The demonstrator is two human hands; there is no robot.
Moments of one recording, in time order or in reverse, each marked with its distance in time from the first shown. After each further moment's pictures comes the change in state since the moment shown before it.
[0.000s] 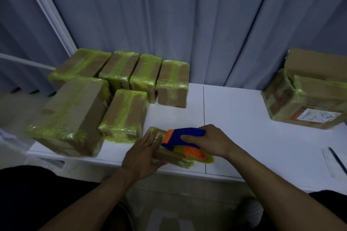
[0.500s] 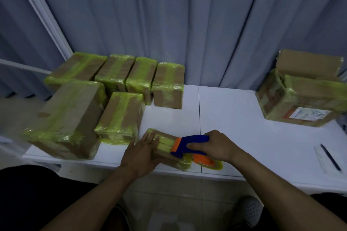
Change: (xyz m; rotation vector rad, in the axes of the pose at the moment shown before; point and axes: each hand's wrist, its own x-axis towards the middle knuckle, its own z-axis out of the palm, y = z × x) left_hand 0.006 0.010 -0.008 0.071 -0.093 -0.036; right_hand -0.014 0.028 -0.013 -0.046 -0.038 0.091
